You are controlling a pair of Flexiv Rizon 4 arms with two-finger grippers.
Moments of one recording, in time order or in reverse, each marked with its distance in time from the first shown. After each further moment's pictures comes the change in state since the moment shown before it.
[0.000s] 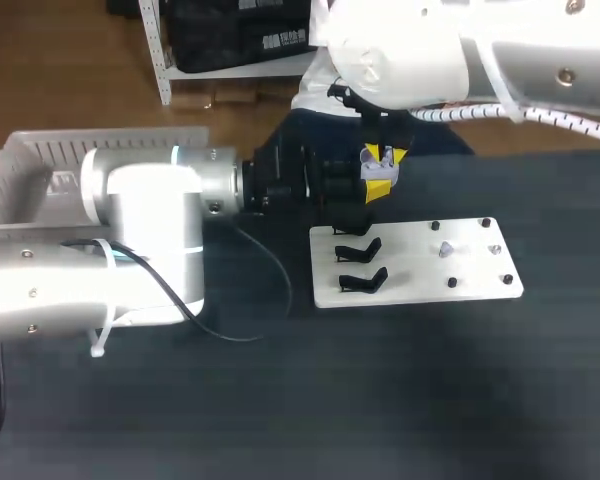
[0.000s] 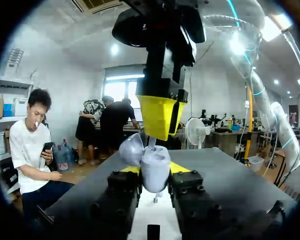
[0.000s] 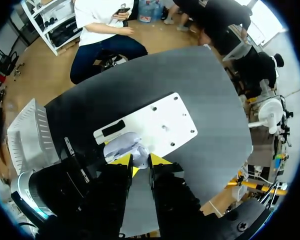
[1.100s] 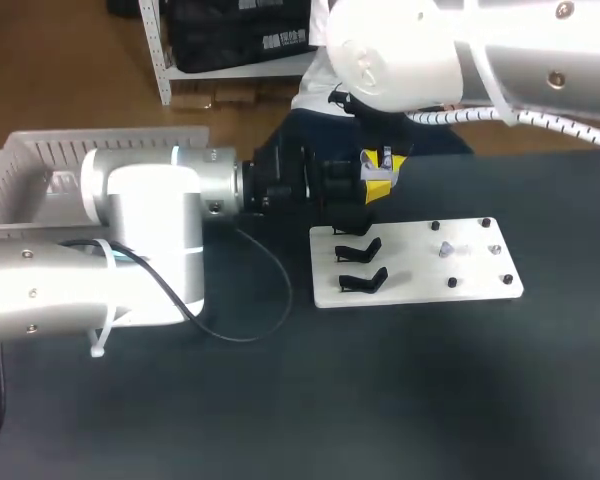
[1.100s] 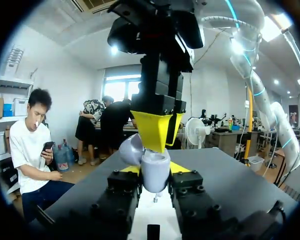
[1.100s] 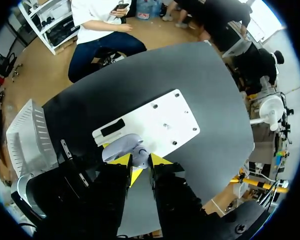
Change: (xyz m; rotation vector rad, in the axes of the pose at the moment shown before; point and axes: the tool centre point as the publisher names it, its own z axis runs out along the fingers) left arm 0.000 0.000 0.000 0.000 0.000 0.000; right arm 0.000 0.002 0.011 -0.001 0.025 0.018
